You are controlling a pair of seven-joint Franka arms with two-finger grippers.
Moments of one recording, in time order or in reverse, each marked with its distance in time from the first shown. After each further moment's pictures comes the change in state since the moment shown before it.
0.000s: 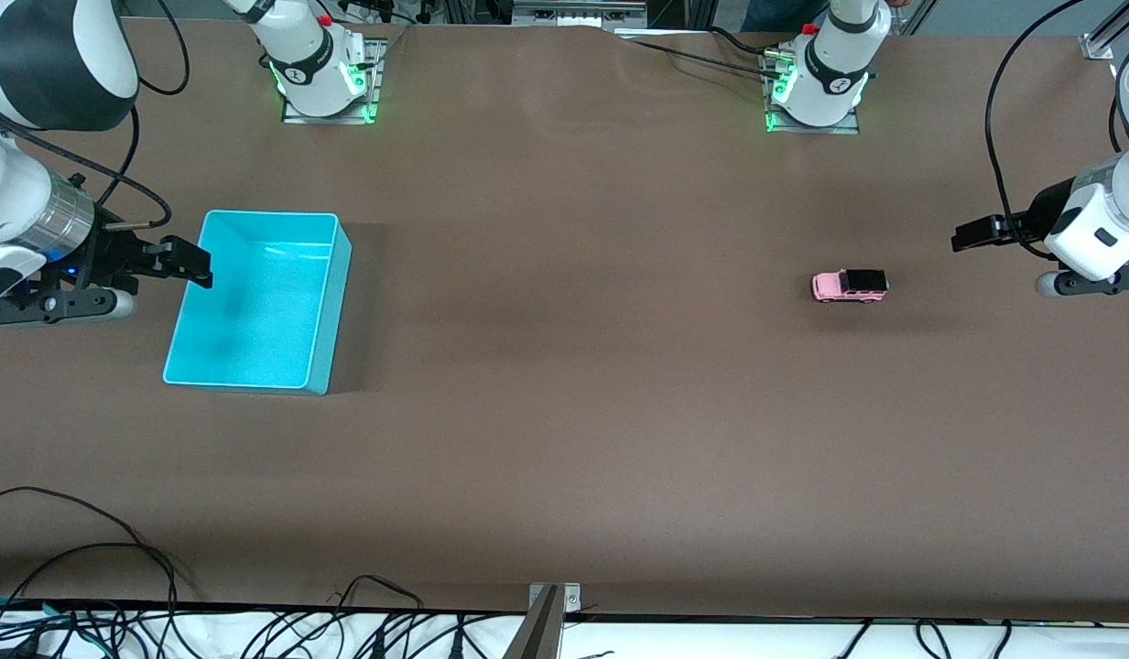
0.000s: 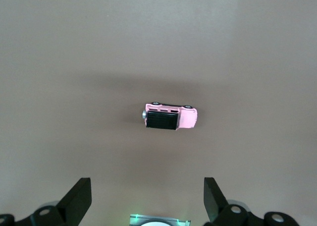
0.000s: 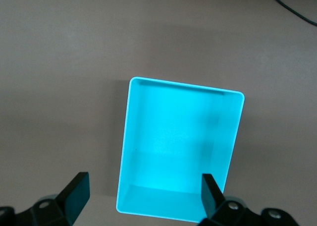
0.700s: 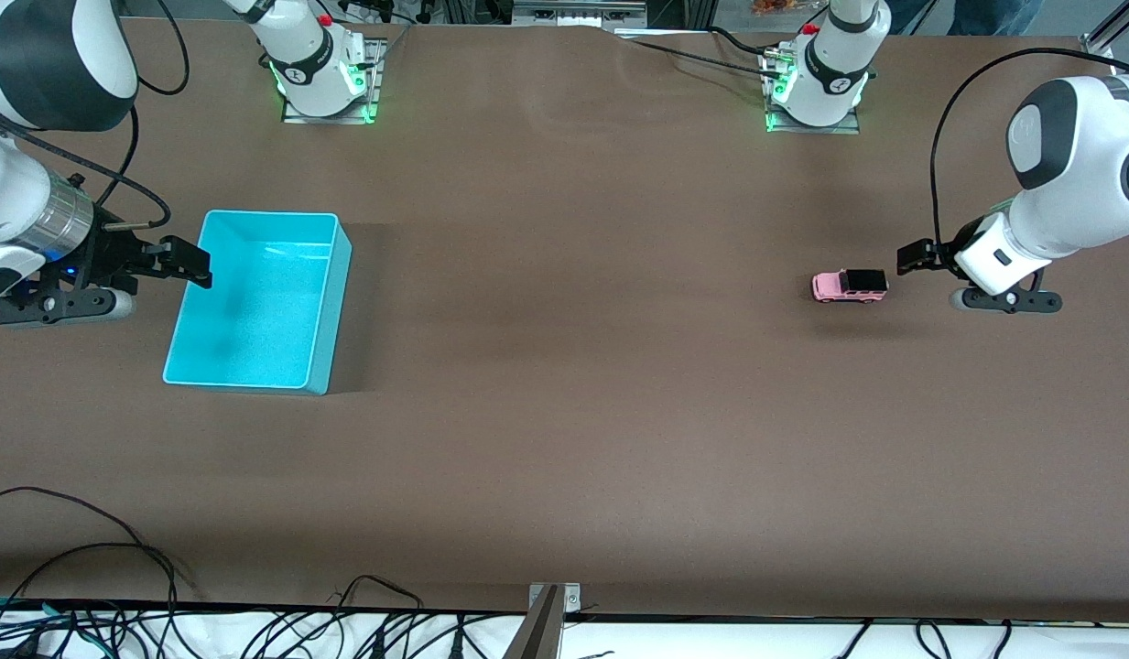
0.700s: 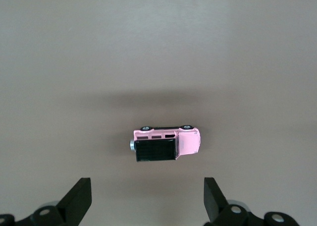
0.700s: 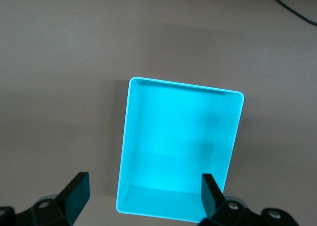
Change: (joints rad) left arm -0.029 -0.011 -0.012 -0.270 -0.001 0.320 0.183; right arm -0.001 0.000 0.000 0.000 0.000 0.000 0.000
